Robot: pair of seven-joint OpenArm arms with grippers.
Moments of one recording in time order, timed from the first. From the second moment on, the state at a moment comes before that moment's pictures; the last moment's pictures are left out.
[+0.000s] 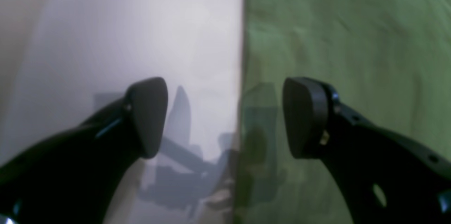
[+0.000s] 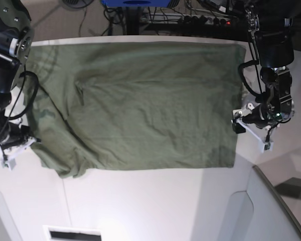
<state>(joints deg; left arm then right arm) -11.0 -18.5 -14.8 56.8 -11.8 -16.7 37.9 20.5 13.5 24.9 52.4 7.6 23.8 -48.5</state>
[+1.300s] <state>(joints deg) 11.2 -16.5 -12.5 90.8 -11.7 -17.1 51.6 19.6 13.8 24.9 52.4 7.5 23.8 -48.1</state>
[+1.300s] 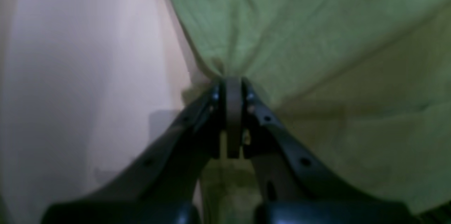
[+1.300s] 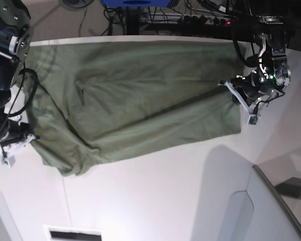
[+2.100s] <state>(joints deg) -10.2 -17.7 -18.6 59.2 -12.2 -17.1 43.6 19.6 13.7 24.8 52.4 7.5 23.9 -48.3</state>
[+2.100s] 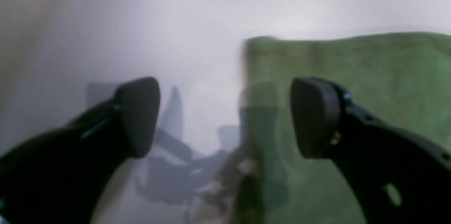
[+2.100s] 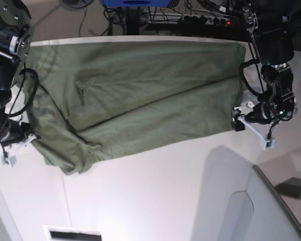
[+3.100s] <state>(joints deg) -13.1 -15.3 -18.2 49.3 -11.7 -16.8 30.3 18.8 13.8 24.8 52.4 7.2 23.8 -48.1</state>
